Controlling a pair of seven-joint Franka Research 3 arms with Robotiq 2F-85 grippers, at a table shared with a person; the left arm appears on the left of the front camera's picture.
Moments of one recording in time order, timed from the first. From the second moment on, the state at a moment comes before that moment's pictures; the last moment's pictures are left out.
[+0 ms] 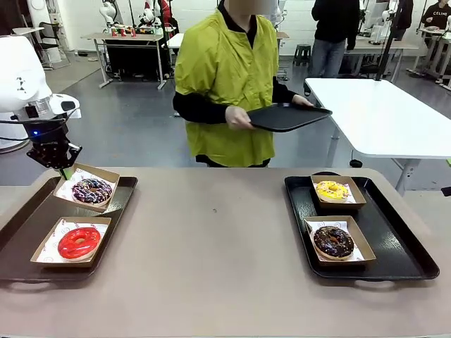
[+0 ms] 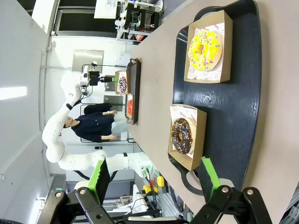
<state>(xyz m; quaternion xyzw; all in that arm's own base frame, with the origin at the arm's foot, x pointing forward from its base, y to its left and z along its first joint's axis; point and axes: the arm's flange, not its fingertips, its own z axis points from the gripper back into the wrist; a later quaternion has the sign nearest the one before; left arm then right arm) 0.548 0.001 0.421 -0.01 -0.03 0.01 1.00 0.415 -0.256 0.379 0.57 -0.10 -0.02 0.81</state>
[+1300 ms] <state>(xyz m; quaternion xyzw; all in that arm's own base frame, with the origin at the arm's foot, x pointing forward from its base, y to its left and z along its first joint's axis) 0.593 0.041 0.383 -0.01 -0.02 0.02 1.00 0.415 -0.256 0.379 0.57 -0.10 -0.02 0.81</state>
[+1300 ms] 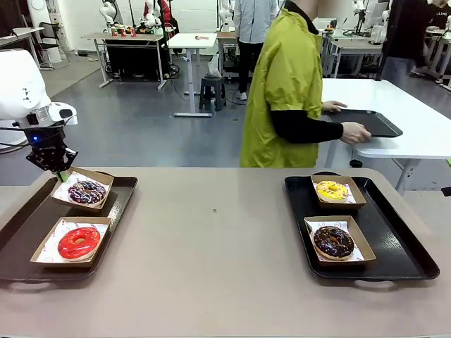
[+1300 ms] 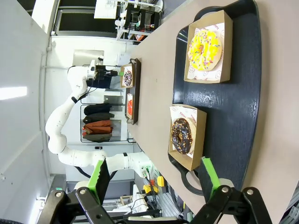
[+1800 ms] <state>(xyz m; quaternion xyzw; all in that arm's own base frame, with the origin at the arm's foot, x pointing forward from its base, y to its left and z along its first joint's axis) 0.597 0.044 0.368 0.01 -0.01 -0.03 1.00 0.415 -0.256 0.379 0.57 -0.10 -0.02 0.81</state>
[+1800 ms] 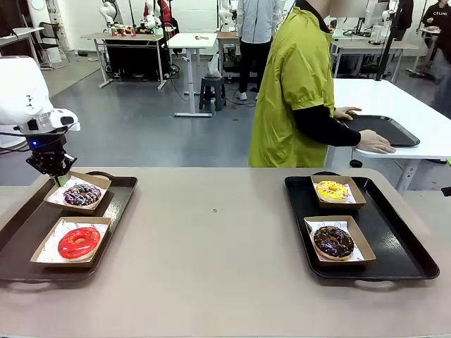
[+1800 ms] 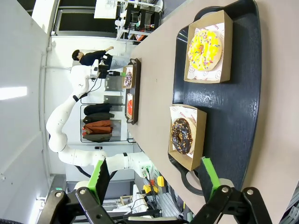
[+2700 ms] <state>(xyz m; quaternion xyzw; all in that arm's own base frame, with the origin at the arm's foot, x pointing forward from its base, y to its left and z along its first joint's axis) 0.585 0.050 0.397 0.01 -0.01 -0.03 1.00 0.415 -0.256 0.379 0.57 -0.10 -0.02 0.81</state>
